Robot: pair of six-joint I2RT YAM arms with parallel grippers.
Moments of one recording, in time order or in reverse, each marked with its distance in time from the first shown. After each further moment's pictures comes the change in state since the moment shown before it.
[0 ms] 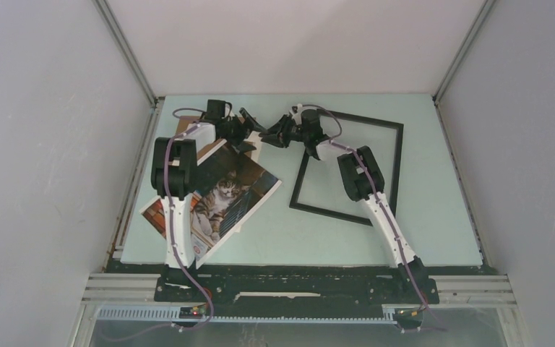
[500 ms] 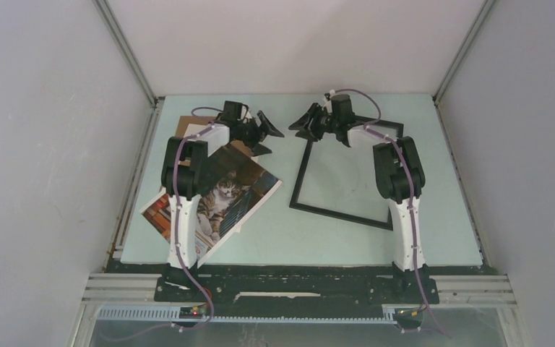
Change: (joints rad) left arm -0.087 0.042 0.041 0.016 0.062 -0.001; right arm -0.114 -0.517 -0.504 -0.316 0.135 -0.382
